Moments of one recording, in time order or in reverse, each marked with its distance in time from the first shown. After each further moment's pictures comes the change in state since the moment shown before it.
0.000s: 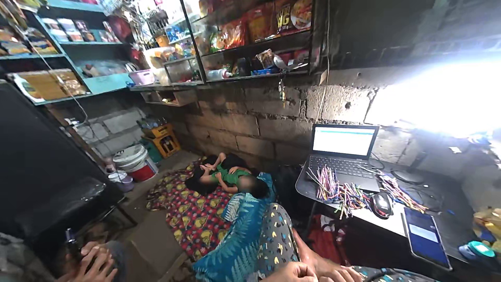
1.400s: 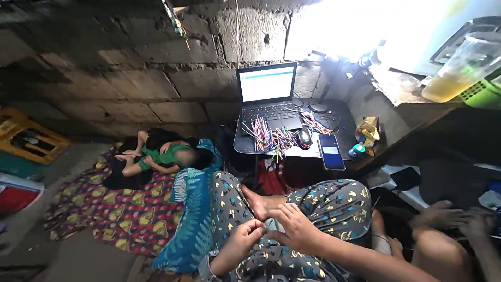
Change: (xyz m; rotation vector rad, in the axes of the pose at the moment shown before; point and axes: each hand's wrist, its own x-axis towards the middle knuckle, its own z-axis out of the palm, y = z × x) left_hand 0.011 0.002 -0.007 -0.004 -0.010 -0.107; right_hand 0.010 0.001 -0.025 0.238 -0.104 0.240
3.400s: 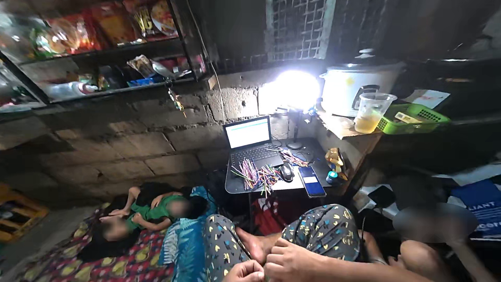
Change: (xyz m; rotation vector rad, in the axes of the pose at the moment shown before) left_hand -0.015 0.026 -0.004 -0.056 -0.263 0.108; right_hand 0.003 -0.027 -0.045 -0.104 -0.192 -0.379
